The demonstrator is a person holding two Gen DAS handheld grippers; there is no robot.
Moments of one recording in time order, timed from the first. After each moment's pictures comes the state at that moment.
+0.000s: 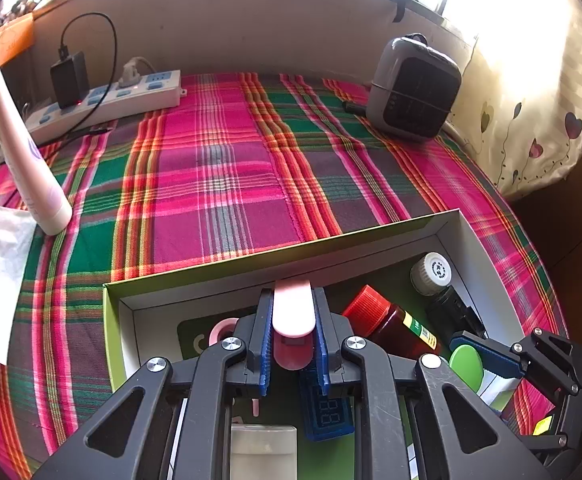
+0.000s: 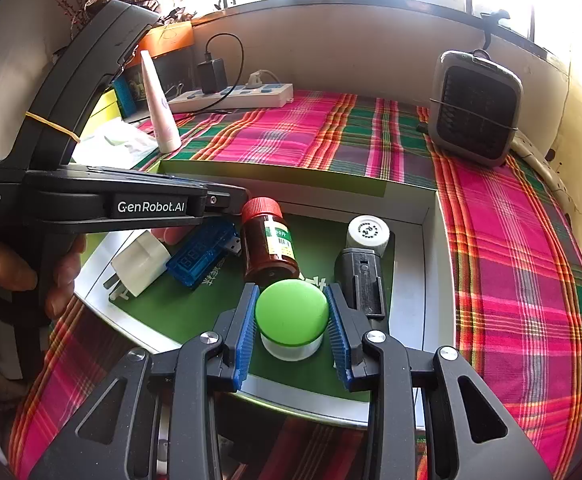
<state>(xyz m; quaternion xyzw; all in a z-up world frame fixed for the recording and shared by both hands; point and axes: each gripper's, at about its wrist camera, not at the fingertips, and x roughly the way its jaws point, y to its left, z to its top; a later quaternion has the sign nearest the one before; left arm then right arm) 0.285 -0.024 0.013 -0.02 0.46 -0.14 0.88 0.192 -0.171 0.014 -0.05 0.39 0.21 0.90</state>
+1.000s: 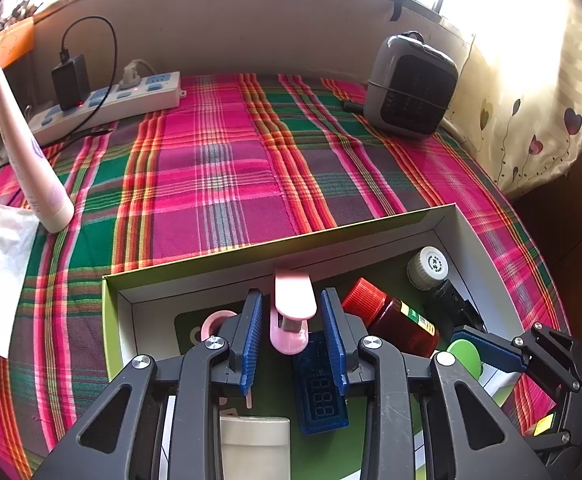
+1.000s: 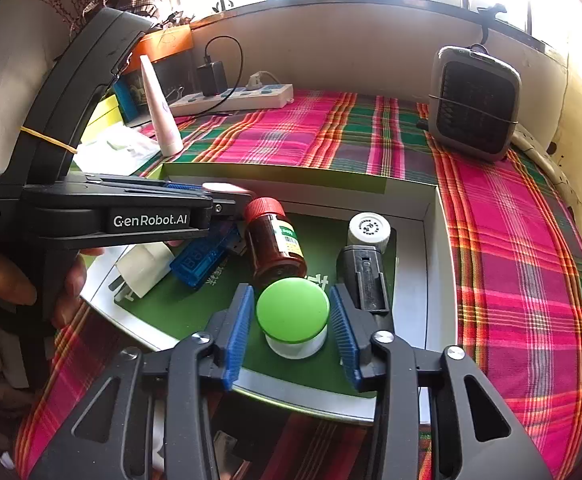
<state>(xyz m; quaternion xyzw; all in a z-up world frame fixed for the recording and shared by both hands) 0.279 -0.027 0.015 -0.02 0.46 -0.14 0.88 0.191 -0.172 0.014 -0.03 0.39 0.22 0.89</state>
